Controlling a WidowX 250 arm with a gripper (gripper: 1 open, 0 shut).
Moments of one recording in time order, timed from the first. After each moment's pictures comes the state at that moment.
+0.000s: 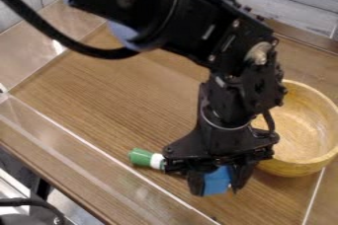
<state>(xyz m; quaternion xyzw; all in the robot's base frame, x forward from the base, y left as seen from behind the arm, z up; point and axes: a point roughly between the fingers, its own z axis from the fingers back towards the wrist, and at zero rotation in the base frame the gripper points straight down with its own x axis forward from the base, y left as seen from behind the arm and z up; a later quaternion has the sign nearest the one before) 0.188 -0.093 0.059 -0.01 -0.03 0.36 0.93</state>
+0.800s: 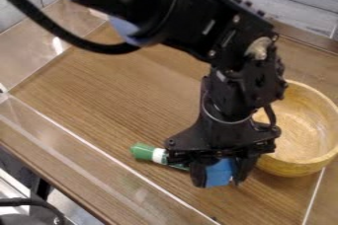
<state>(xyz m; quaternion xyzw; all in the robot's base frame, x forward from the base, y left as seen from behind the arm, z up) 0.196 -0.088 0.061 -0.02 -0.04 0.35 0.93</state>
